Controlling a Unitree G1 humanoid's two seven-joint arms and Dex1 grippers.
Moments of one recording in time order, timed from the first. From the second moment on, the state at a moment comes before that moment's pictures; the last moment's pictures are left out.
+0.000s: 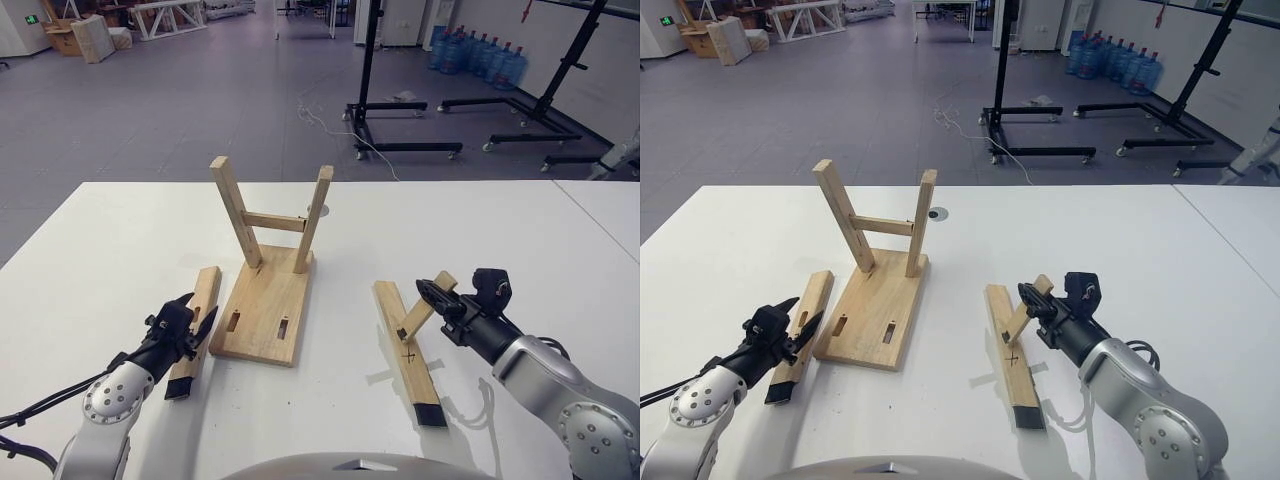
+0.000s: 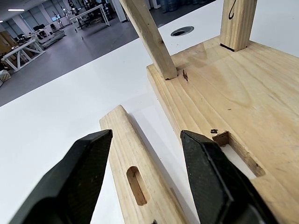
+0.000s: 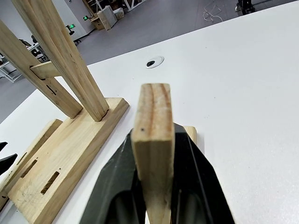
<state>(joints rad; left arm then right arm) 0.35 0.44 0.11 -0.30 -0.03 0.11 -0.41 0.24 -0.44 -0.25 -0.68 1.05 0.86 -0.06</state>
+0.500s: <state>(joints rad) 0.34 0.44 0.09 -0.27 -0.02 0.08 -0.41 0.26 -0.41 -0.25 -0.67 0.98 0.80 -0.06</state>
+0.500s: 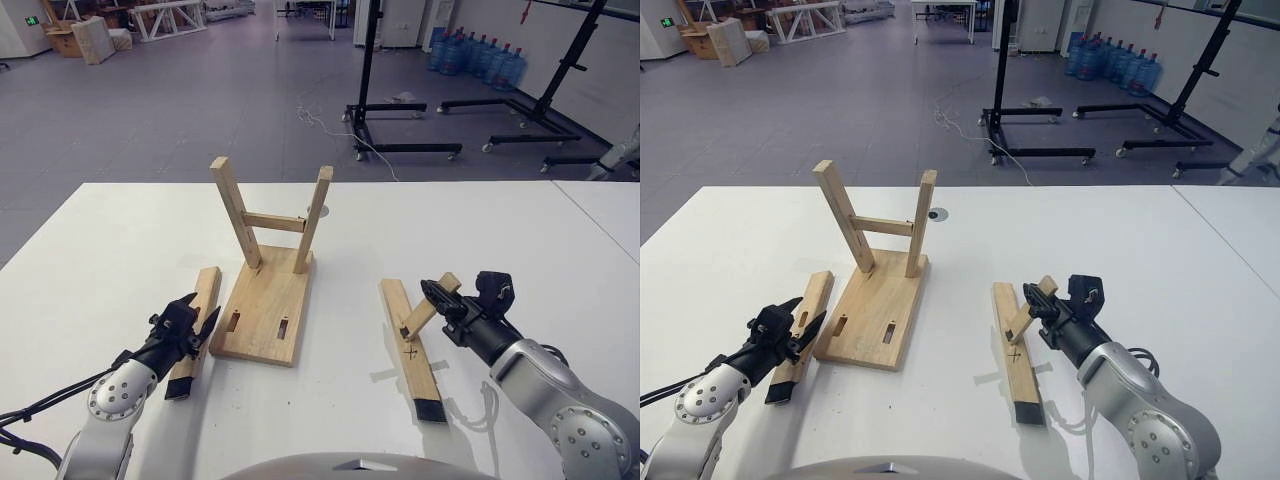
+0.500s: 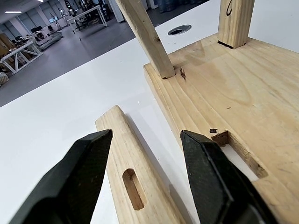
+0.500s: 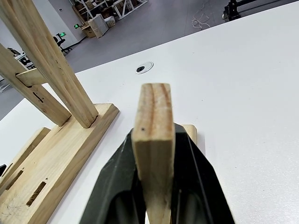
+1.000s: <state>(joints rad) 0.36 0.44 0.09 -0.27 -0.01 0.08 -0.40 0.26 -0.38 -0.34 -0.63 1.07 0.81 -0.10</state>
